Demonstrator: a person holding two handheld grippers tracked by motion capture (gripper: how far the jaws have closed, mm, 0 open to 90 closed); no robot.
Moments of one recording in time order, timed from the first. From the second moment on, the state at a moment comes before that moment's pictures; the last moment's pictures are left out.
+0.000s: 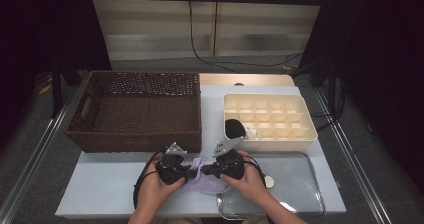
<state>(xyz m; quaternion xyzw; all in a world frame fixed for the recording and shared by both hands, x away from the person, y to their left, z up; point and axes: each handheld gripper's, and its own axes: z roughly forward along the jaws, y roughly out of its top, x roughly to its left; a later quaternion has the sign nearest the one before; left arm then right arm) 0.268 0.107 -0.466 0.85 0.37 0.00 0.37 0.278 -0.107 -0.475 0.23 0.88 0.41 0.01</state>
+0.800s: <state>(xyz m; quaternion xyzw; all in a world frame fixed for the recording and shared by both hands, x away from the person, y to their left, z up) 0.275 0.158 -0.450 0.81 0.43 0.03 0.40 0.271 -0.165 -0.474 0.26 0.88 0.39 0.03</state>
